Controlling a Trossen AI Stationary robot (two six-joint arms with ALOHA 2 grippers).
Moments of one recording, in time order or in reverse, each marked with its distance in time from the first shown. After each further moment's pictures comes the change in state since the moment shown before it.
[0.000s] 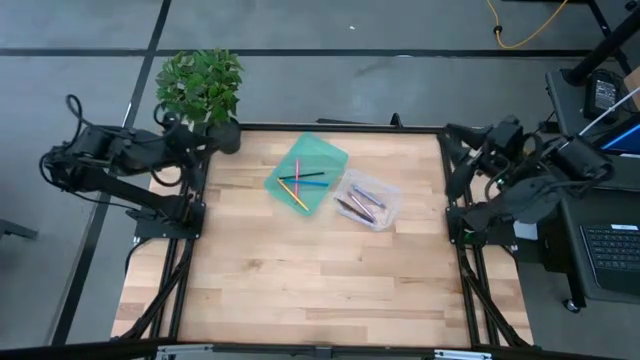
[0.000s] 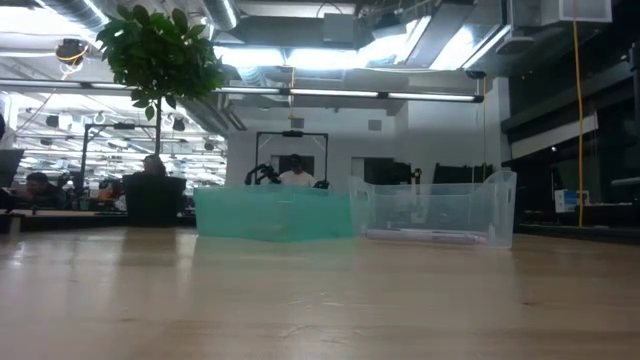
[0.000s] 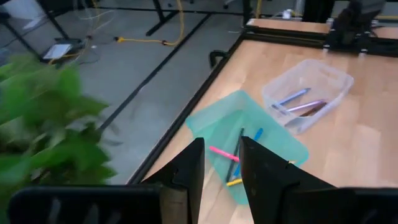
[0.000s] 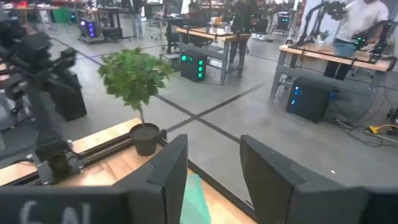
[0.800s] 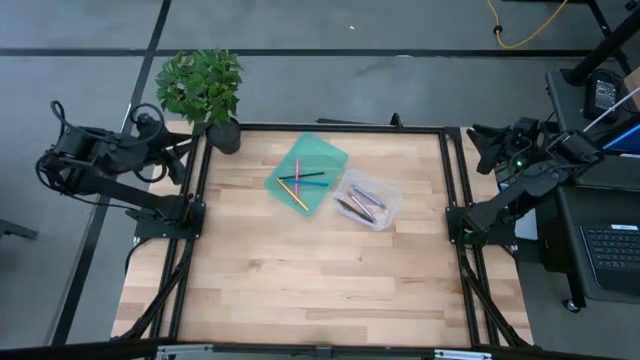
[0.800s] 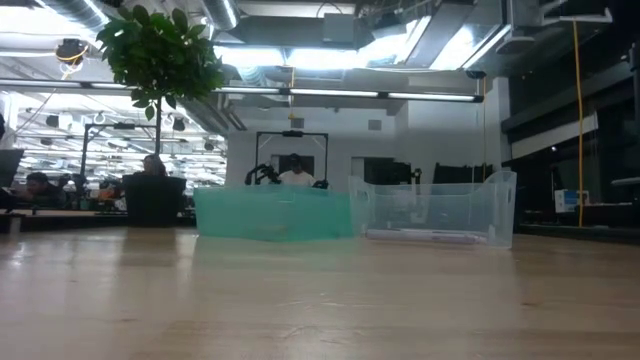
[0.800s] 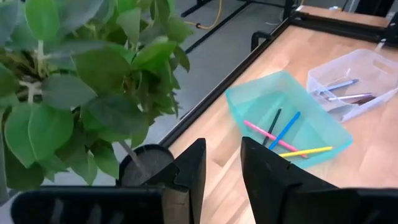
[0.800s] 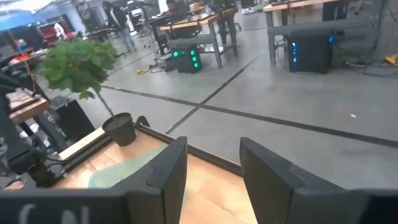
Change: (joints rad) left arm 0.001 -0.164 -0.049 -0.234 -0.110 -0.199; right arm -0.009 -0.817 -0.900 -0.001 -0.016 0.375
